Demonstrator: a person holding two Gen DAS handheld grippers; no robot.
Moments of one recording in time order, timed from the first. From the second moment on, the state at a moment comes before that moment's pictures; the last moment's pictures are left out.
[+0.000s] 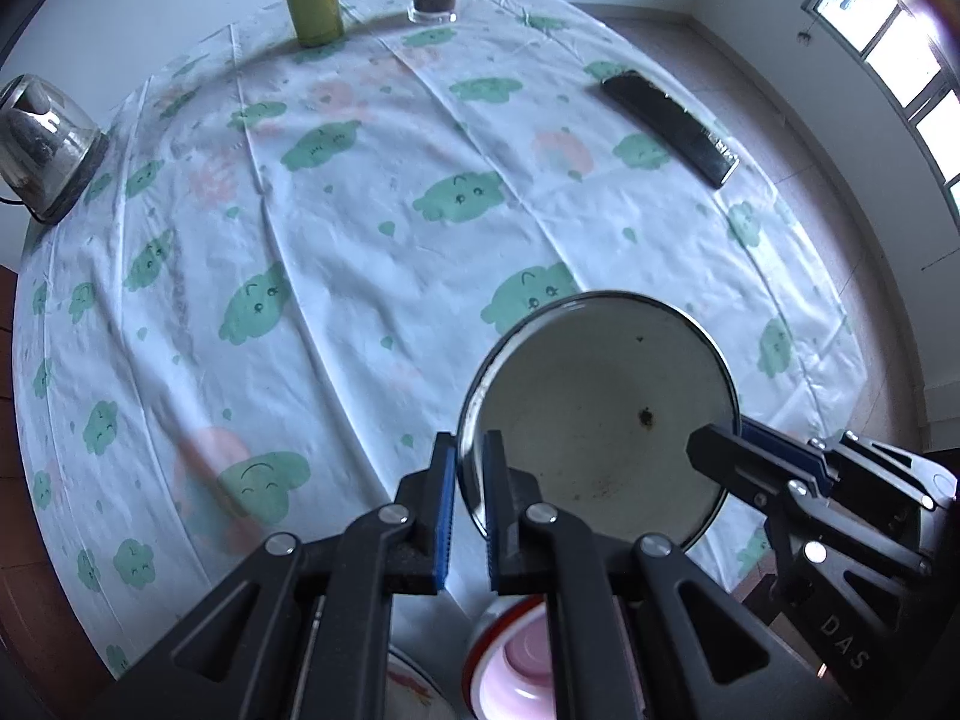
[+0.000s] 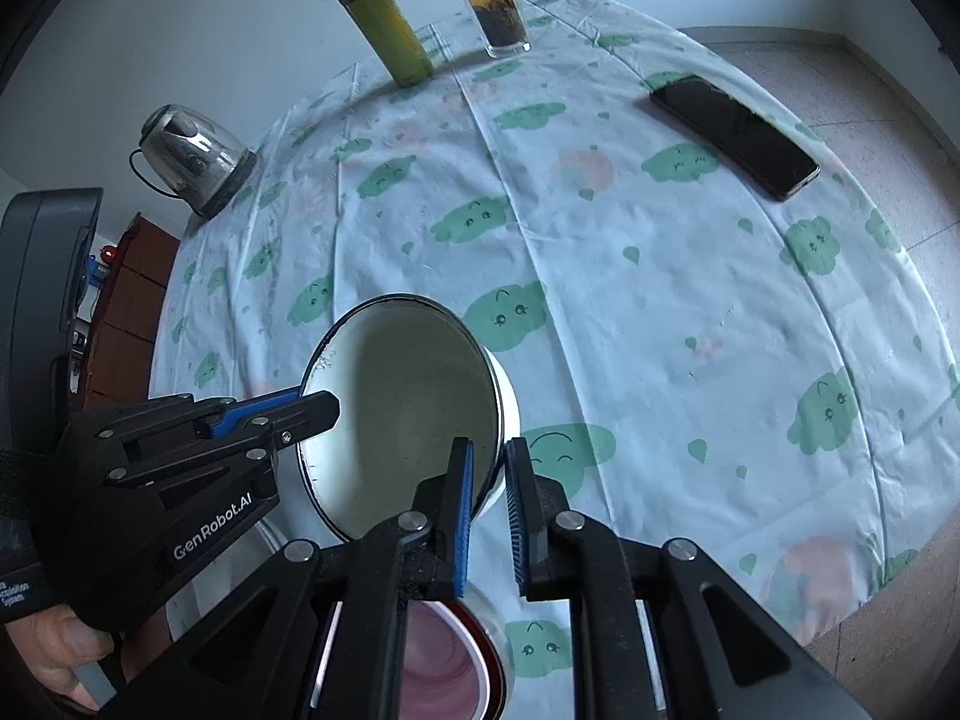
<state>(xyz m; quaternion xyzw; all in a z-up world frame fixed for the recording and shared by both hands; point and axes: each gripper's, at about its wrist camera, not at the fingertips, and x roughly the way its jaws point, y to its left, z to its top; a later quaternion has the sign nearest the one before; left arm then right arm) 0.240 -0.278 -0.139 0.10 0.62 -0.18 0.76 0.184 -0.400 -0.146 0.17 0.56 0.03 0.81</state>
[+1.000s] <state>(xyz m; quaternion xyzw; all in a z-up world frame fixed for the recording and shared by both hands) 0.175 -0.259 -0.098 0.10 0.59 -0.18 0.78 0.114 -0.375 -0.119 0.17 0.56 0.06 0.81</state>
